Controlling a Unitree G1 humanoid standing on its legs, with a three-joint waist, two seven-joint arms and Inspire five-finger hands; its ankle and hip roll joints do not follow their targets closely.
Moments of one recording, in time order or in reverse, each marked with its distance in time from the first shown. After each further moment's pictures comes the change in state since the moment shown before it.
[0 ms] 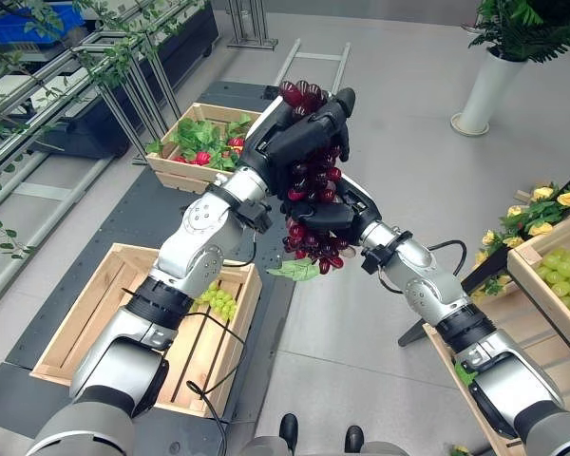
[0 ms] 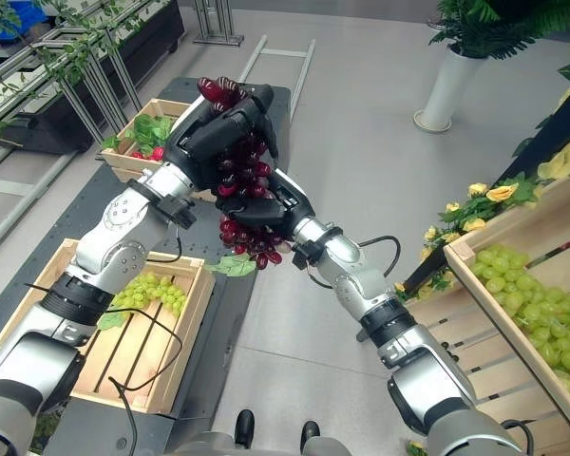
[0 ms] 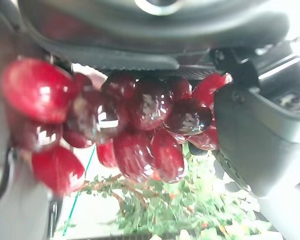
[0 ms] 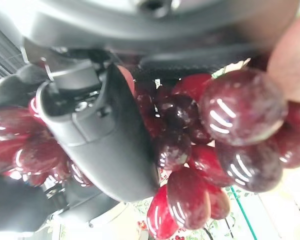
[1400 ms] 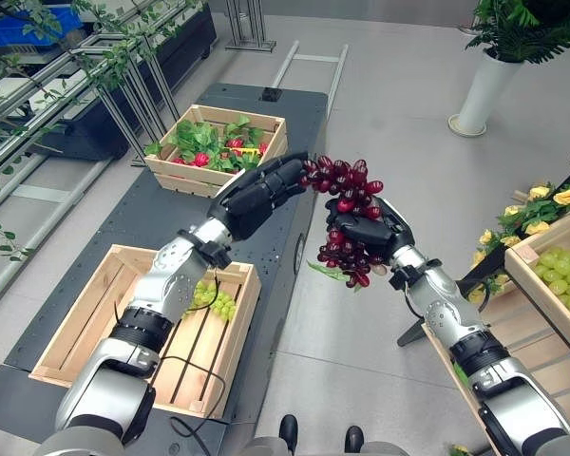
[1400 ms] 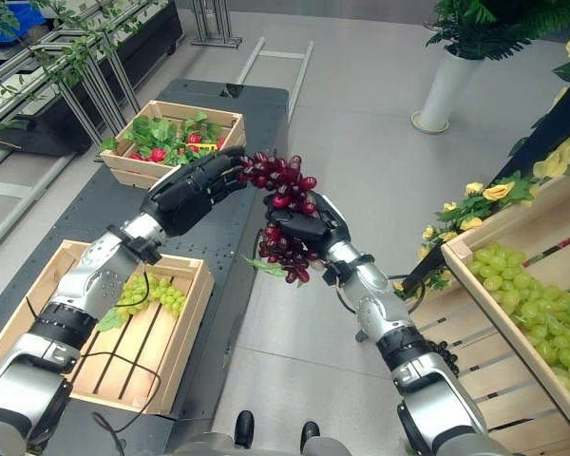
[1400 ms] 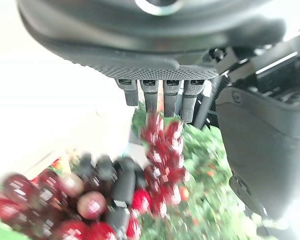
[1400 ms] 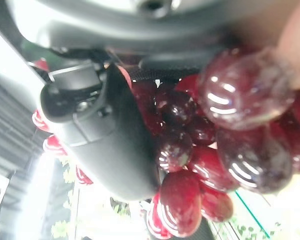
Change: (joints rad) left arm 0.255 0.027 0.129 0.241 -0.079 0.005 -0.328; right arm 0.205 -0.020 -0.151 0.103 0.077 -0.067 0.029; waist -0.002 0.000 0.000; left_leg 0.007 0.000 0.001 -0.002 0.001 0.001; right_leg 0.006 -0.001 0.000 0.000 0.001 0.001
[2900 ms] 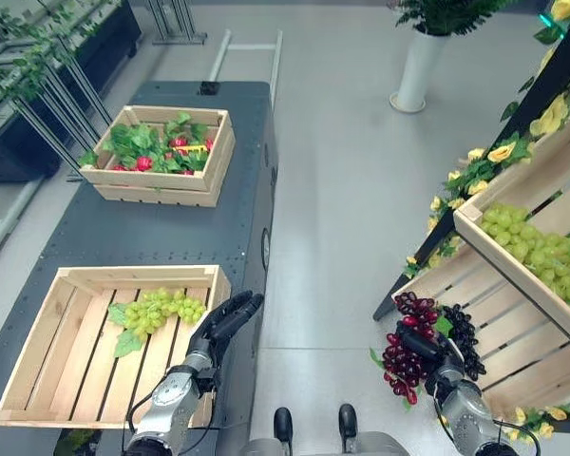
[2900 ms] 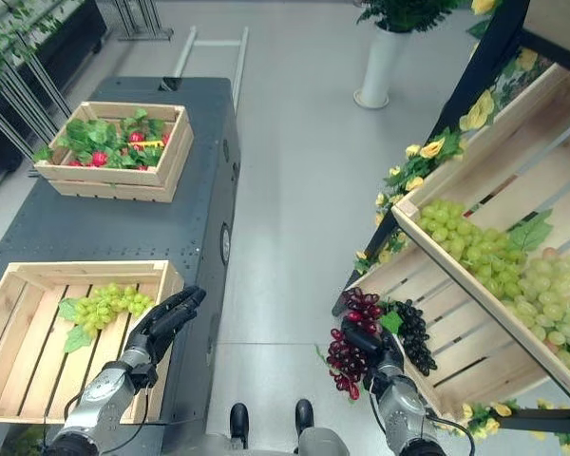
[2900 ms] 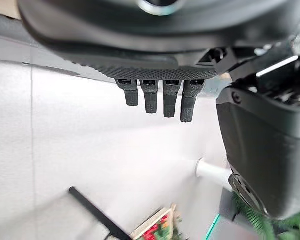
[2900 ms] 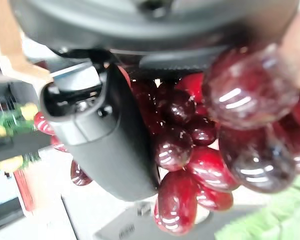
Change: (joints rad) left arm 0.498 -0.161 0.030 0.117 0.367 -0.148 0.301; right arm 0.457 0.074 -0.199 0.277 -0.091 -0.108 -0.300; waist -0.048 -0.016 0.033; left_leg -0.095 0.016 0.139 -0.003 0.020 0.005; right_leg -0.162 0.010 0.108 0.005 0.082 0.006
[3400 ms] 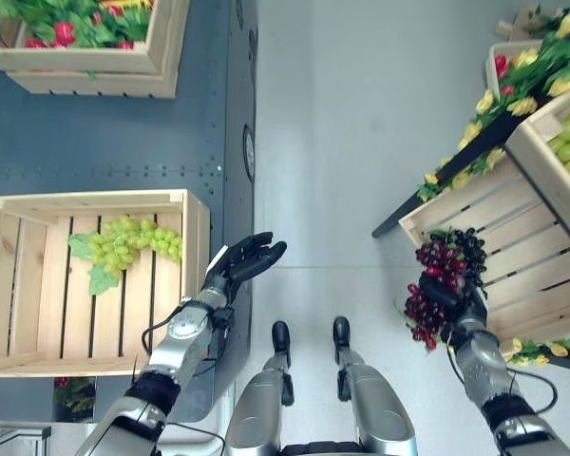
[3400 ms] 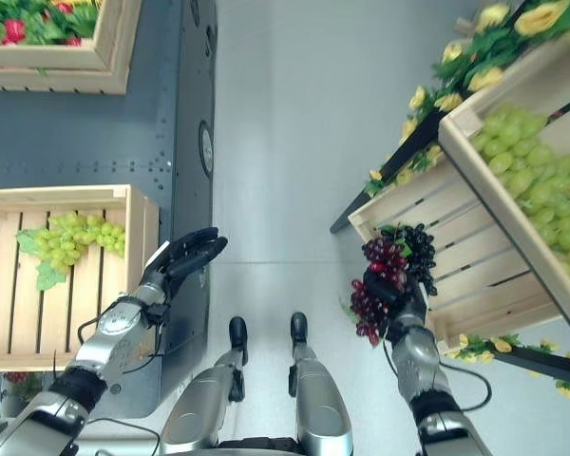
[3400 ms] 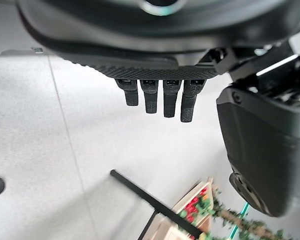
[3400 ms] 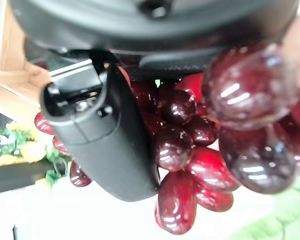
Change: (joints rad) left arm -0.325 0.074 -0.149 -0.049 0.005 0.013 0.067; right arm -0.342 -0.106 -0.019 0.093 -0.046 -0.009 -0.125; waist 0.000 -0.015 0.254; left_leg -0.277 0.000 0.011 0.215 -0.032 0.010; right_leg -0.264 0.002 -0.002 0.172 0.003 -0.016
